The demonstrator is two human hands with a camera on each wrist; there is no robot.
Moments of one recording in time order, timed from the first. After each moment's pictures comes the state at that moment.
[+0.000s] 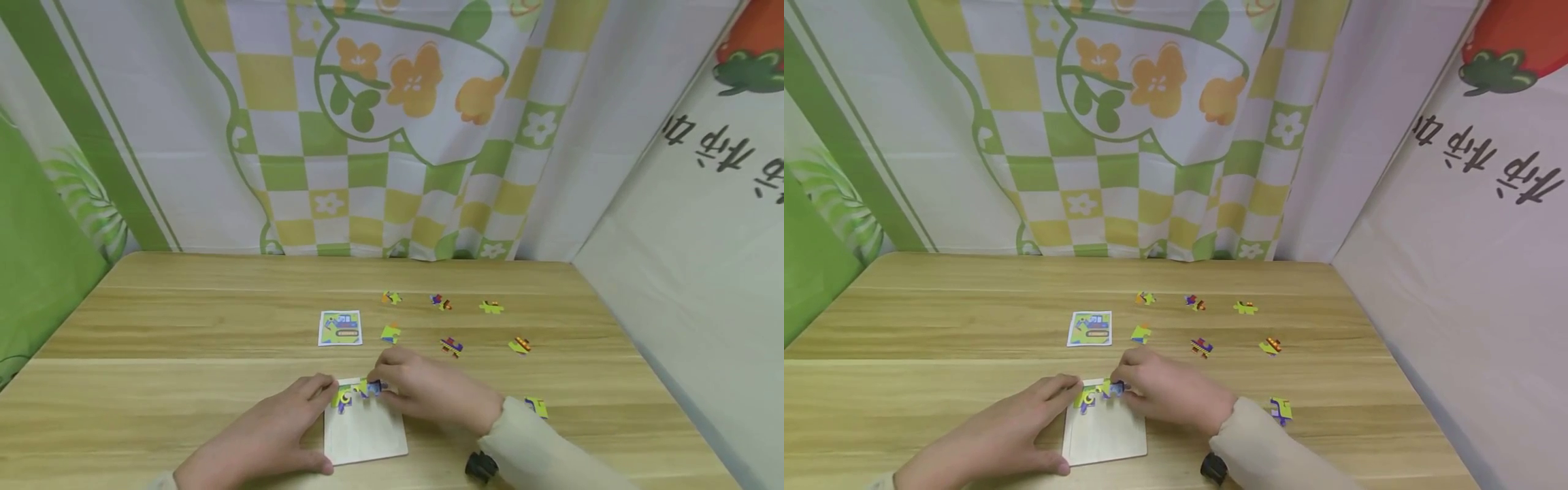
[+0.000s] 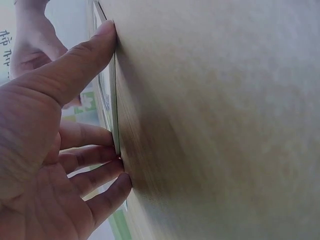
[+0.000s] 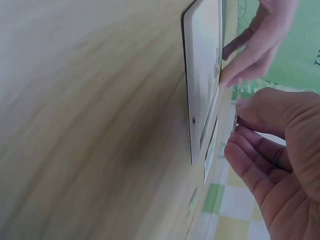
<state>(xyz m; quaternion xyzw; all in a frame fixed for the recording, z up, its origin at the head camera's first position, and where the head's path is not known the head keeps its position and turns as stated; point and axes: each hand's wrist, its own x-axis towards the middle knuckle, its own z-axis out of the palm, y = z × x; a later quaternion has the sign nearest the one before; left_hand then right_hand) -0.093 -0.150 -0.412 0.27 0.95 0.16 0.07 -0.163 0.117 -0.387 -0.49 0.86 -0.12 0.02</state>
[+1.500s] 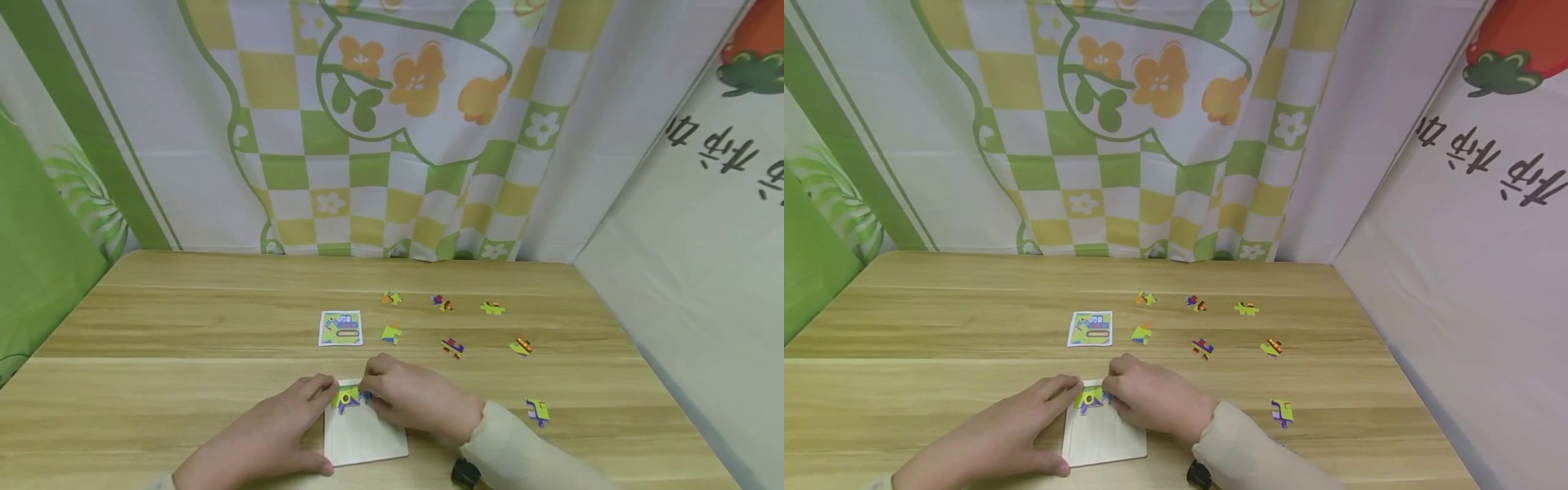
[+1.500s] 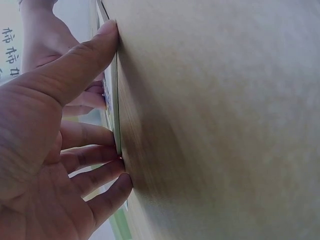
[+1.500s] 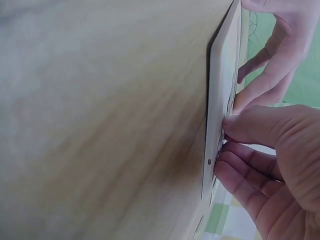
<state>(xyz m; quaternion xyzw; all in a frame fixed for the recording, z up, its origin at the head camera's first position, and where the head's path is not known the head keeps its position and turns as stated) -0.093 -0.151 -0.413 0.27 0.95 0.16 0.07 -0.161 0.092 -0.401 -0.50 0.87 -0.03 0.00</state>
